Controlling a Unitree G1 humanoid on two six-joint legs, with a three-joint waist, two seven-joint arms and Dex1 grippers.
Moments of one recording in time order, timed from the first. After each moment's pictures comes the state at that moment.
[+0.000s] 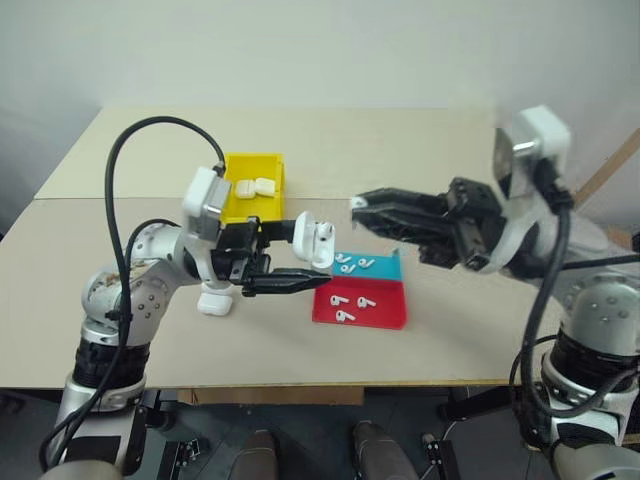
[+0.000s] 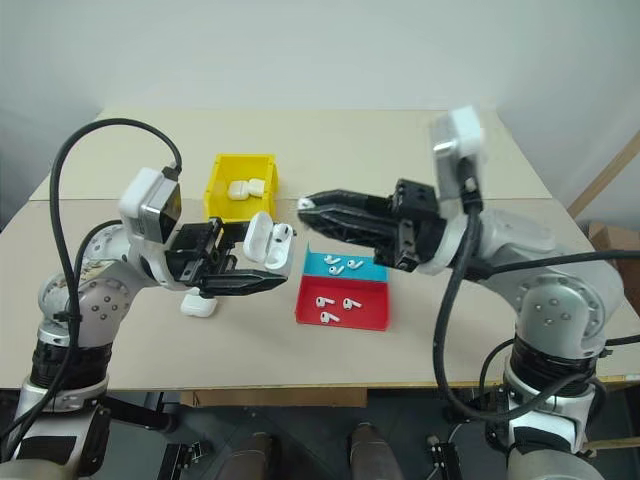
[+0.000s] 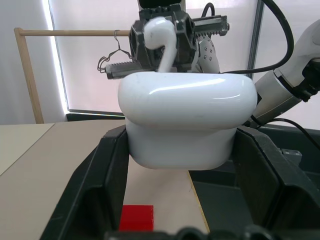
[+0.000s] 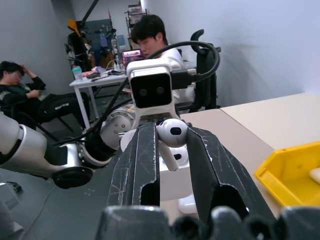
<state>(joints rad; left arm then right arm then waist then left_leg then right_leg) -0.59 0.58 0.04 -0.25 -0.83 0.55 -1.25 -0.70 -0.50 -0.22 -0.51 1.11 1.01 0.75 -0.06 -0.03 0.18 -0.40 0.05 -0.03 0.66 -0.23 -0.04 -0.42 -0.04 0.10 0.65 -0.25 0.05</state>
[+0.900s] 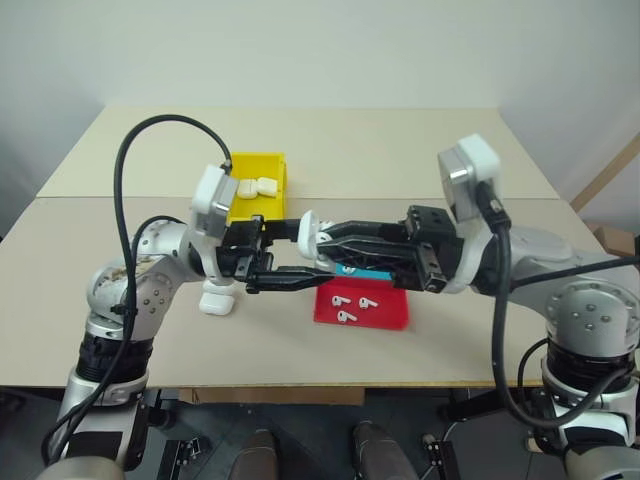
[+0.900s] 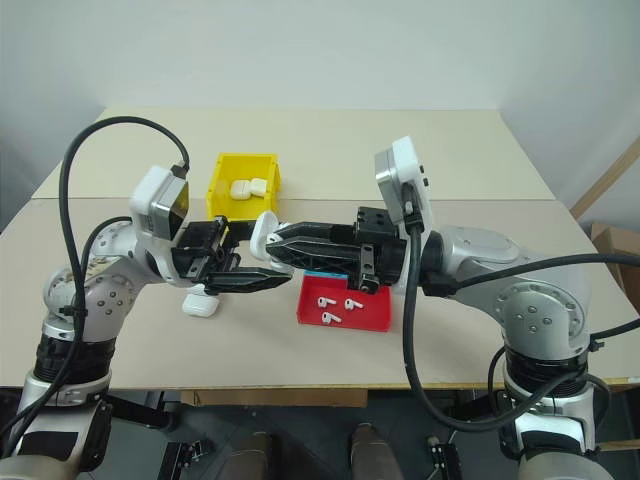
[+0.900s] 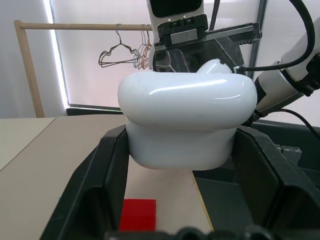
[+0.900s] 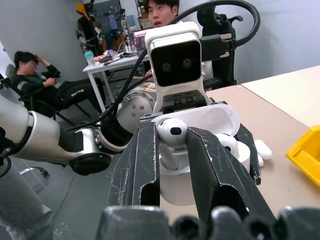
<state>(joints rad) -0.62 0.58 0.02 -0.22 -0.80 0.55 -1.26 -0.69 -0.58 -0.07 -0.53 1.19 0.97 0.64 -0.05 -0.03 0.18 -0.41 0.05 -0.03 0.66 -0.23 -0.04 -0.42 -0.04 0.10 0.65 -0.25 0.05</state>
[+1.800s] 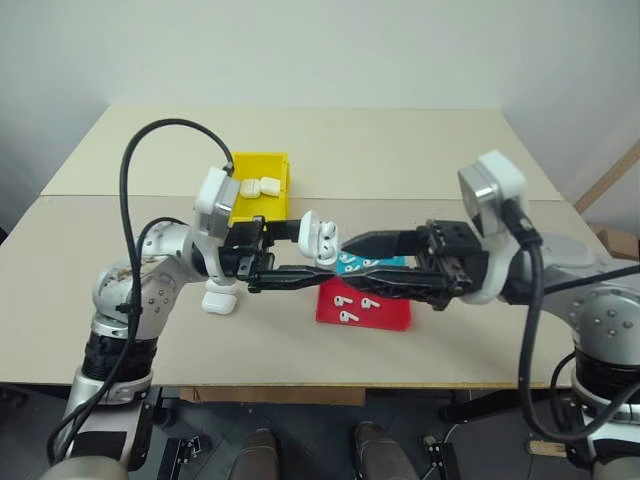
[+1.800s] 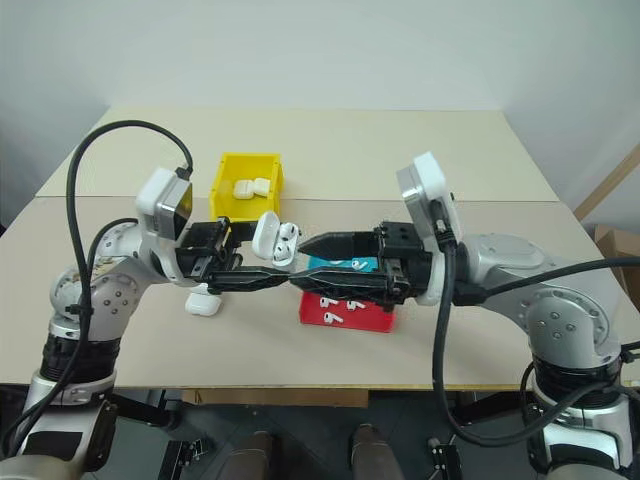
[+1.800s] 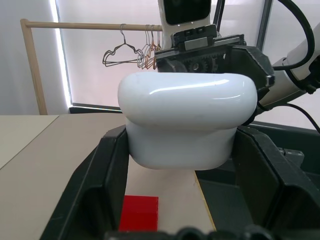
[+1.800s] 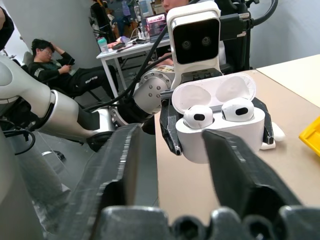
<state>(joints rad) -0.62 0.56 0.02 -0.18 -0.78 0.54 -1.27 -0.63 -0.73 -0.11 -0.47 1.22 0.94 0.83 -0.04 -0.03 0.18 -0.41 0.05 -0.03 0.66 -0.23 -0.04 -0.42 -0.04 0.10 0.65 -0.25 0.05</state>
